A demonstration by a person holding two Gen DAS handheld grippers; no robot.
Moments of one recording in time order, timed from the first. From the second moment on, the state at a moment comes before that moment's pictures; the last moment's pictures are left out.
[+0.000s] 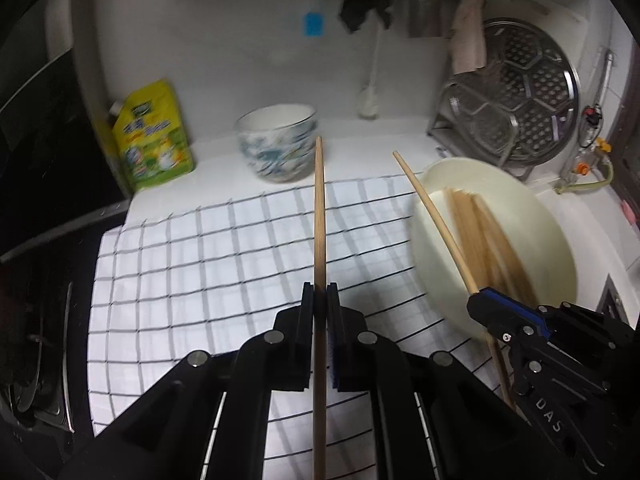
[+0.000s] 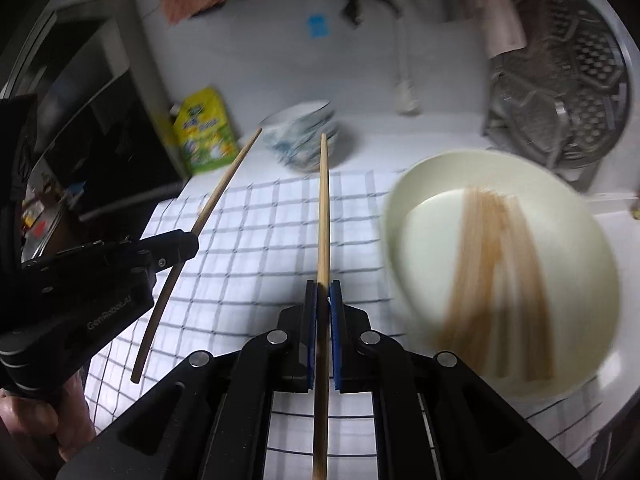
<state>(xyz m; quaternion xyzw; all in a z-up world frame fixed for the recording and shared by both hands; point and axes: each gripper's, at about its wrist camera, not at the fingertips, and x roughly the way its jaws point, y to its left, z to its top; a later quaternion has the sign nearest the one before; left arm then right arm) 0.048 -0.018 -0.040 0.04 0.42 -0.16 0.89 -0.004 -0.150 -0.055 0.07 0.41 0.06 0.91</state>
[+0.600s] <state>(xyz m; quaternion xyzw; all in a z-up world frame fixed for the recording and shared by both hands) 0.078 -0.193 -0.051 0.07 0.40 -0.21 0.89 0.011 -0.321 -0.068 0.09 0.41 -0.05 0.90</state>
